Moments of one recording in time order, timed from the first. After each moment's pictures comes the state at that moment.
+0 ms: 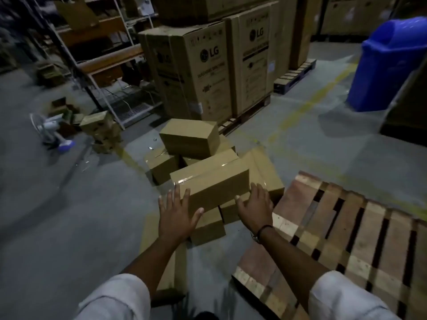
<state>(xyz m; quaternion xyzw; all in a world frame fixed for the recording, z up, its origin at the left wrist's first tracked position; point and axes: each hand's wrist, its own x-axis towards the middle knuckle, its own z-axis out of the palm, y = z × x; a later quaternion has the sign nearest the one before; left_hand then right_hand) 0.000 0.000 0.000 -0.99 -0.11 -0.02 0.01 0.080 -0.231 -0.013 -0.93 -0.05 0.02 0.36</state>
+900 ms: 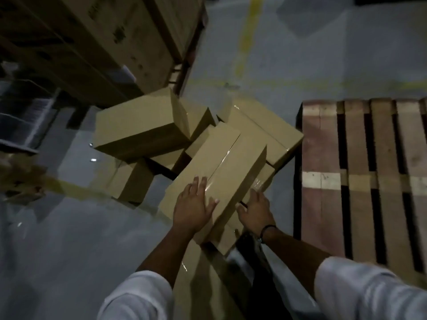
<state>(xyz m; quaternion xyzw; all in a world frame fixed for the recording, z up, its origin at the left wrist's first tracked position) 0.417 0.223 -0.176 -0.97 0.13 0.20 -0.04 0.355 0.032 -0.235 -0.84 0.21 0.24 0.43</state>
